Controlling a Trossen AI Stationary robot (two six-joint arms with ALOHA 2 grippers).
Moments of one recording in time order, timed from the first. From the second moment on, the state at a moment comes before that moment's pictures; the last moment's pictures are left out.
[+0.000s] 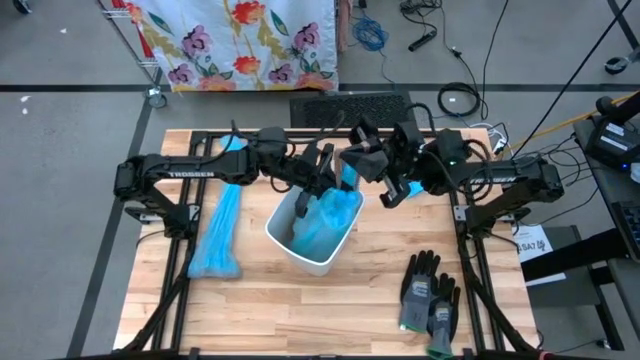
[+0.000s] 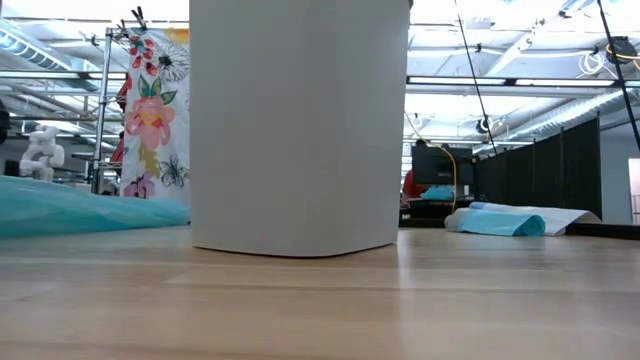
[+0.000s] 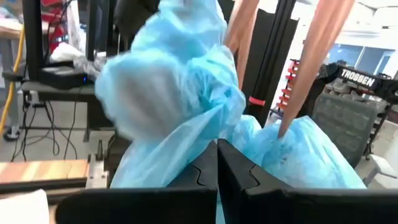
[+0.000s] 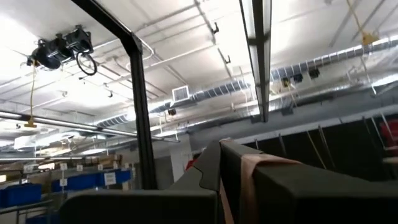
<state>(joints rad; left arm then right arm) 0.13 1.54 1.35 0.24 0.53 -0.18 0.00 1.40 1.32 0.74 -0.16 0.36</state>
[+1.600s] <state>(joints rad) 0.28 1.17 1.37 0.13 0.52 -0.17 -0.13 1.30 1.63 0.99 -0.05 0.00</state>
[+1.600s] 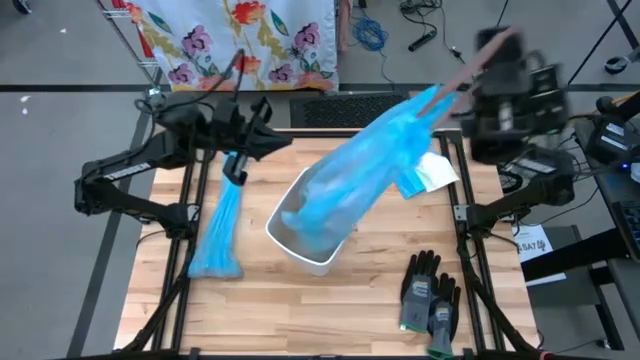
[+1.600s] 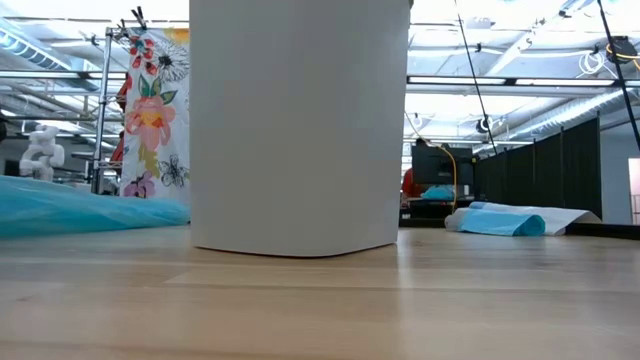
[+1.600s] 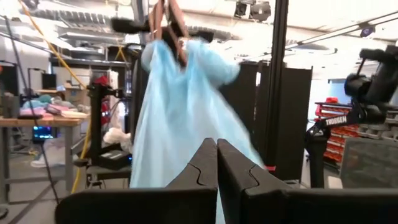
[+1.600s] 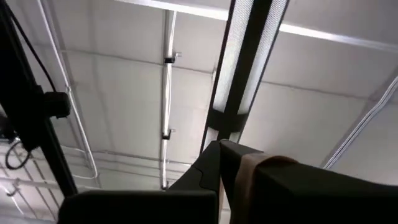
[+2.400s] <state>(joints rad) 0.36 1.08 1.37 -0.08 0.52 -0.04 -0.13 1.39 2.13 0.00 0.20 -0.01</state>
